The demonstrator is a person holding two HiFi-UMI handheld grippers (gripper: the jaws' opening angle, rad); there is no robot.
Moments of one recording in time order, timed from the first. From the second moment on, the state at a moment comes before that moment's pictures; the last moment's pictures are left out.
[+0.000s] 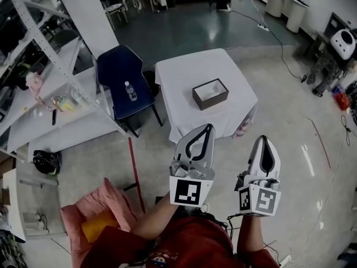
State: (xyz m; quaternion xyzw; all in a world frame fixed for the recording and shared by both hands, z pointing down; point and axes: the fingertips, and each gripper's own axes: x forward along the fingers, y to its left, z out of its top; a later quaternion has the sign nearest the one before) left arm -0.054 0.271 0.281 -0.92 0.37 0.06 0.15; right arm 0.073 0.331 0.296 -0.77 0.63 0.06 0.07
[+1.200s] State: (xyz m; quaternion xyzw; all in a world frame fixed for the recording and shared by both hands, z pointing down) left arm -0.002 0.215 0.299 -0.90 0.40 0.05 0.15; right arm 0.131 0.261 0.324 -0.74 0.67 0.04 0.07
